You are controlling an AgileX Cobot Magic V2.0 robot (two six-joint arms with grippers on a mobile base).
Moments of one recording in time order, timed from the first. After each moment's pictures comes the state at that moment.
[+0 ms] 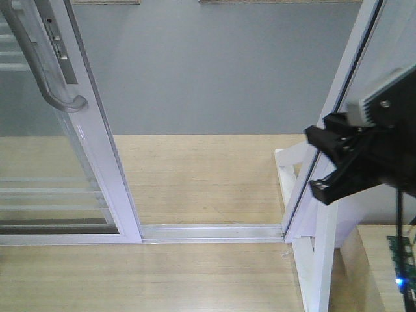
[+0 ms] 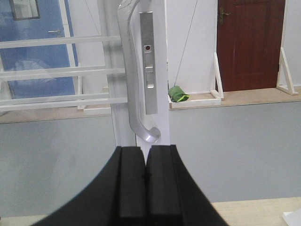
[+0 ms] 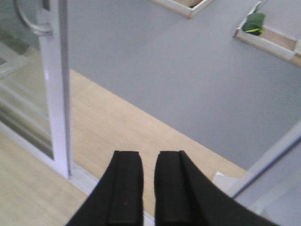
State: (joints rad) left arm -0.01 -0.01 0.03 -0.04 0.05 0.07; right arm 0.49 0.84 -0.67 -0.18 0.34 -0.01
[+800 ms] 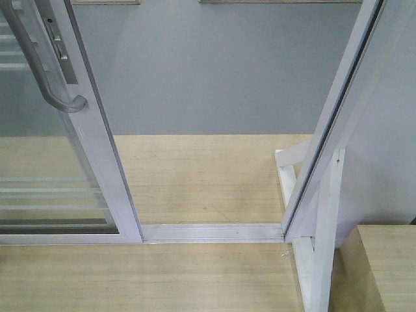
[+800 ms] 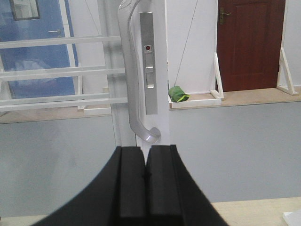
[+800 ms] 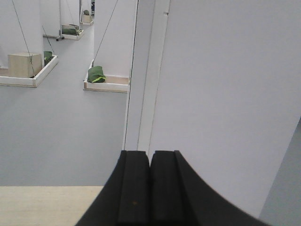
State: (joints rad) left arm -0.01 -0.01 0.03 -0.04 0.05 0.07; right arm -0.12 0.04 -0.08 -0.08 0.18 -0.05
